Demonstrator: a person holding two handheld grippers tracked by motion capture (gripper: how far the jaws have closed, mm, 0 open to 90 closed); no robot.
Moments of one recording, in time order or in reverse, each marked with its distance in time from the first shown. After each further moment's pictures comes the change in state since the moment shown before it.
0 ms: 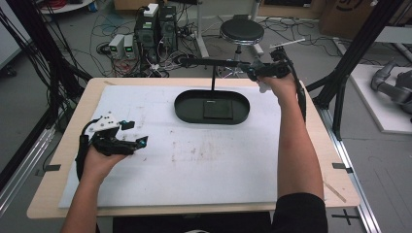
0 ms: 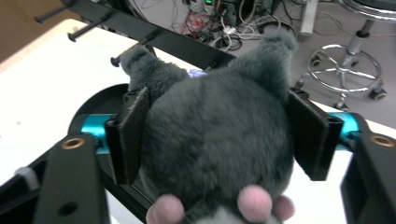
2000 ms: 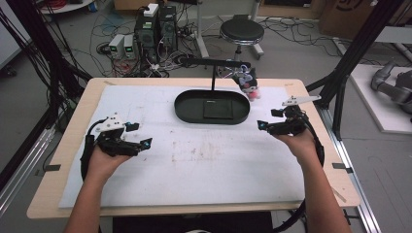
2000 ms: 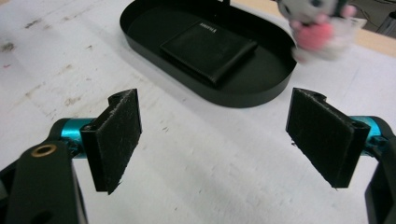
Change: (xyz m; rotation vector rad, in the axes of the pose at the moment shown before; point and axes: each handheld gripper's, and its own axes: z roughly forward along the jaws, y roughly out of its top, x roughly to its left) left arm -0.005 -0.001 0.011 0.030 -0.021 0.001; right arm 0.044 -0.148 -0.063 0.014 0.074 -0.120
